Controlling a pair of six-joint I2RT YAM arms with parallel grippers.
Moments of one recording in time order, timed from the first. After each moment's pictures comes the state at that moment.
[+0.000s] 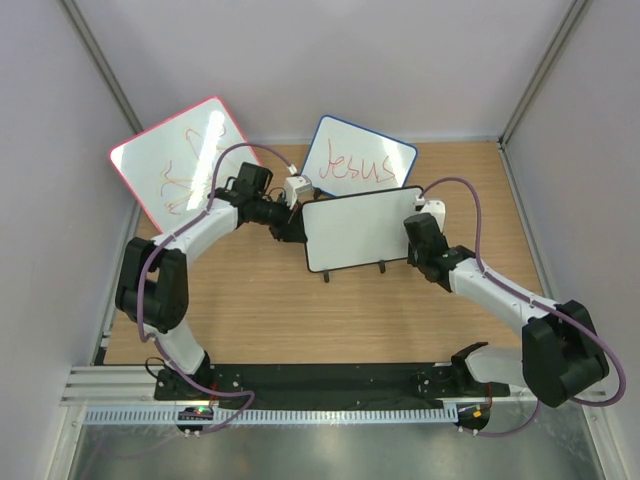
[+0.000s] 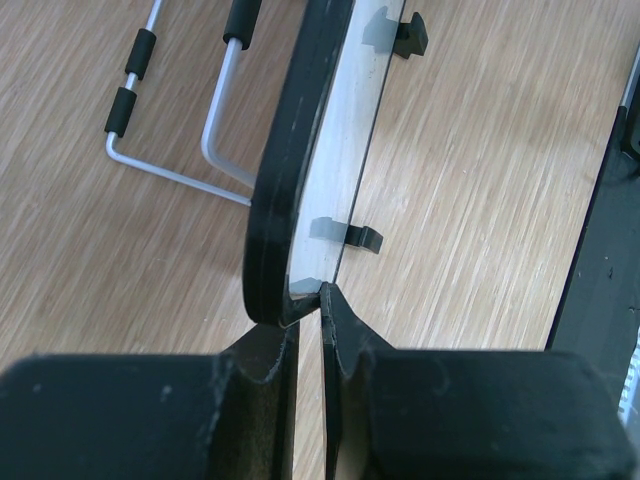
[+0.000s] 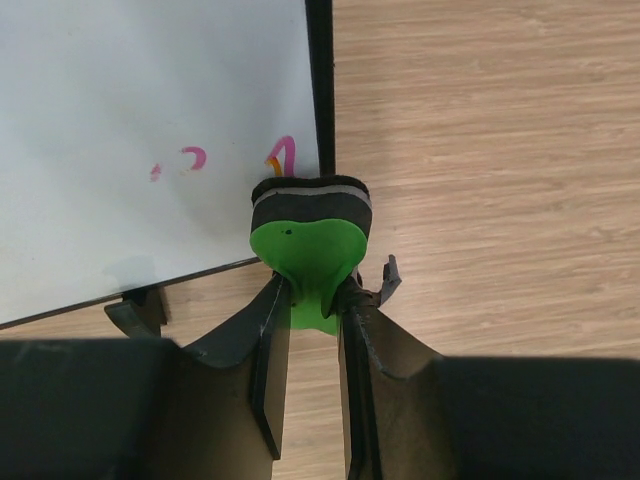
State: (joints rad) left arm -0.37 1.72 1.26 -0.49 0.79 0.35; right arm 0.44 1.25 0.69 -0.25 0.46 0.34
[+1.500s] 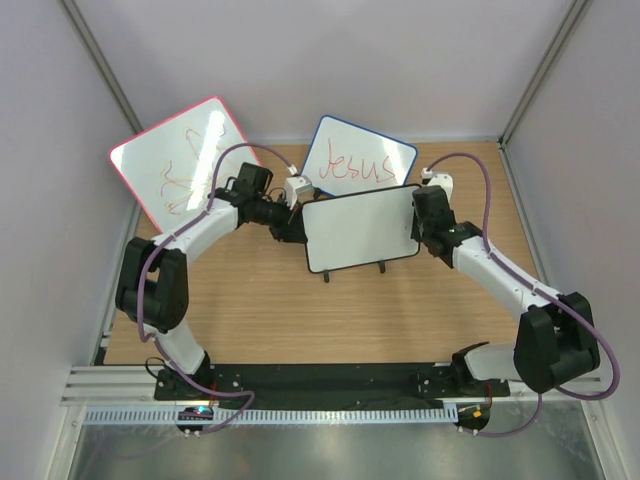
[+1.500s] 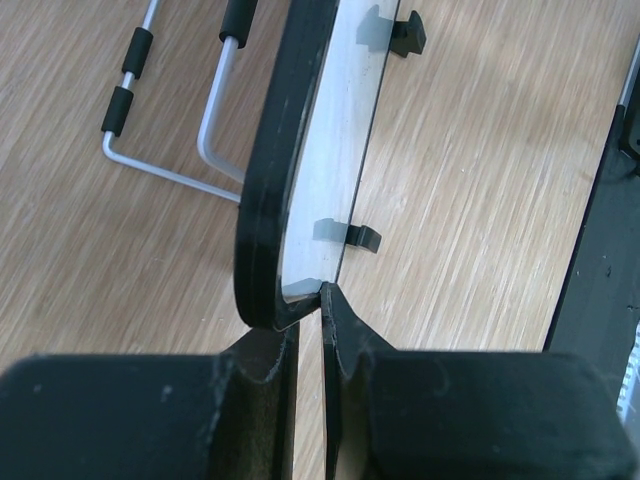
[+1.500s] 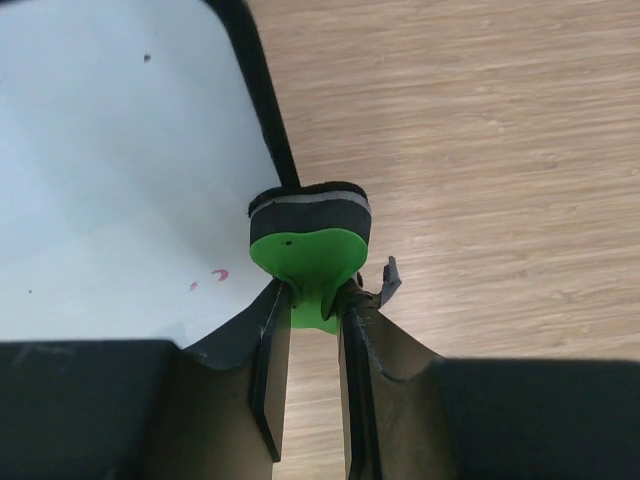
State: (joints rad) left arm -0.37 1.72 1.26 -0.49 0.79 0.35; right arm 0.36 1.32 0.88 -0.32 0.41 0.30
